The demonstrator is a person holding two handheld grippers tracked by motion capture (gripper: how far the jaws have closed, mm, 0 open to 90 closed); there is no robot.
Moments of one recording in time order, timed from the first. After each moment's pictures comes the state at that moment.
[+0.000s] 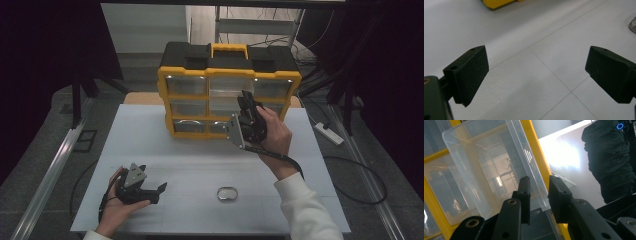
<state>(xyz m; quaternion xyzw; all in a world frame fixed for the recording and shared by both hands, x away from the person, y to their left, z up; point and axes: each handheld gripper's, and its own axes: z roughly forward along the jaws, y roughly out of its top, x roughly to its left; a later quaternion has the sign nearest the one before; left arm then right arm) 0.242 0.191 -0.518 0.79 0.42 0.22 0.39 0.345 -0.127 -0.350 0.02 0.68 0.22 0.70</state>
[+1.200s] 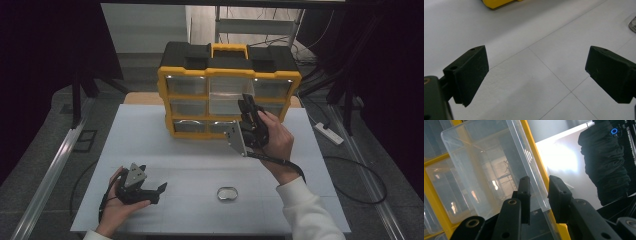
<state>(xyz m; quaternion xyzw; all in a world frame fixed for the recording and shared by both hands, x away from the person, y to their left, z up) 0.242 0.190 -0.518 0.79 0.42 0.22 0.39 0.331 -0.130 -0.352 0.02 0.67 0.22 0.71</state>
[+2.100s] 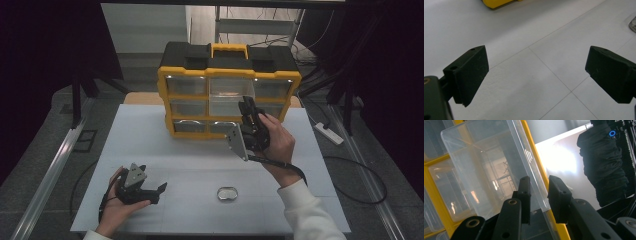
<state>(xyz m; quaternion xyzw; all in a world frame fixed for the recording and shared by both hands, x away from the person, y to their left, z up) 0.242 0.190 -0.518 0.79 0.42 0.22 0.39 0.325 -0.132 -0.354 0.01 0.67 0.23 0.71</state>
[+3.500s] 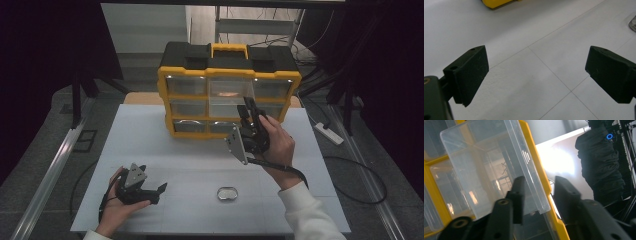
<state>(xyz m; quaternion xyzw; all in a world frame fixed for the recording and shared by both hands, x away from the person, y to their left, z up) 0.242 0.190 -0.518 0.79 0.42 0.22 0.39 0.321 -0.133 -0.358 0.00 0.66 0.22 0.72</state>
